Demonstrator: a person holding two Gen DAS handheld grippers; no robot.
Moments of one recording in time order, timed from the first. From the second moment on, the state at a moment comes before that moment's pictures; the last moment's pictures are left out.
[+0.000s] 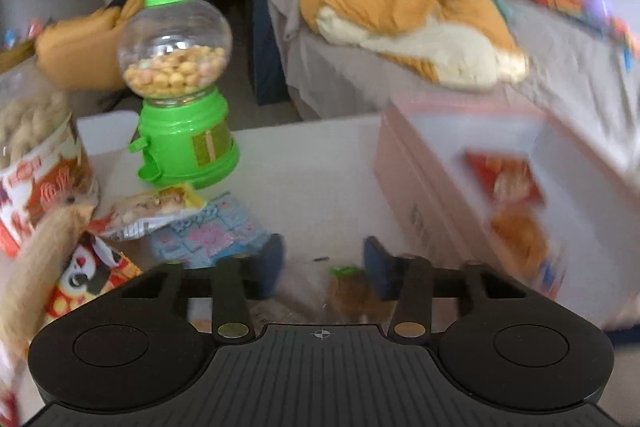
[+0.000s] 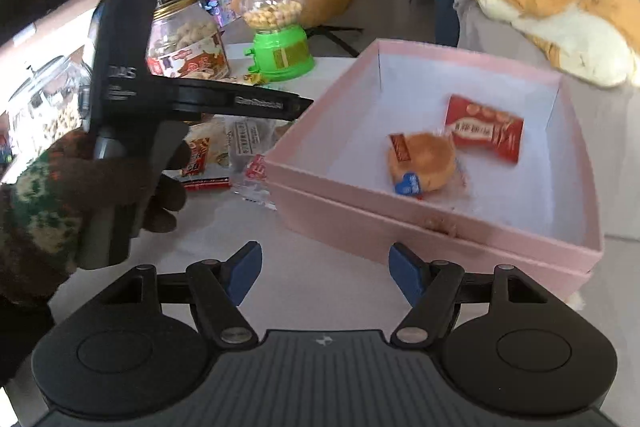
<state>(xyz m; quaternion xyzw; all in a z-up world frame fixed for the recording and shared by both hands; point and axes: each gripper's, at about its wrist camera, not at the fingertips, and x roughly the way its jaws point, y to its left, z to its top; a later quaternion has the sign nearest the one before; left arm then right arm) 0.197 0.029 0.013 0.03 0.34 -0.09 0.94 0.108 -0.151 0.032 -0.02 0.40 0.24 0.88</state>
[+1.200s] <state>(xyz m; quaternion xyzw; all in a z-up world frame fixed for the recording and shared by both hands) 0.098 0.078 0.010 -0.02 0.34 -0.03 0.94 0.065 -0.119 0.017 -0.06 0.41 0.23 0.88</state>
